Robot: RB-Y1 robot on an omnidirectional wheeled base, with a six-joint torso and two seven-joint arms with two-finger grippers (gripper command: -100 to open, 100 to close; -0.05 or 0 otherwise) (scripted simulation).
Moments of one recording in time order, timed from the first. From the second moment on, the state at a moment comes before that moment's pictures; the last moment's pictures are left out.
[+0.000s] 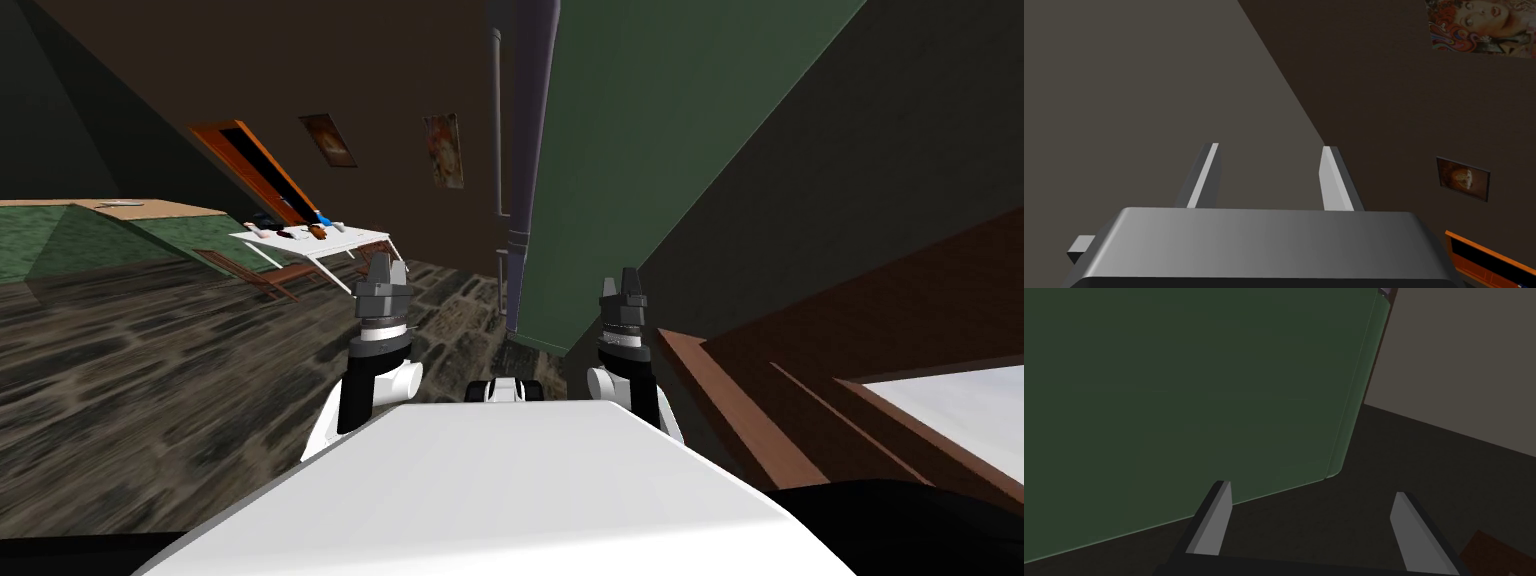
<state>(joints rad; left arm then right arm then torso) 0.46 0.05 0.02 -2.38 -0.11 -0.47 -0.05 0.52 -0.03 -0.04 -2.38 0.07 -0.43 0.13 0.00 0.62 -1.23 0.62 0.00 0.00</state>
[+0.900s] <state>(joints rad) 0.46 0.05 0.02 -2.38 -0.11 -0.47 -0.05 0.49 -0.19 -0.05 -2.28 0.27 -0.33 0.25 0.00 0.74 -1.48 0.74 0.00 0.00</state>
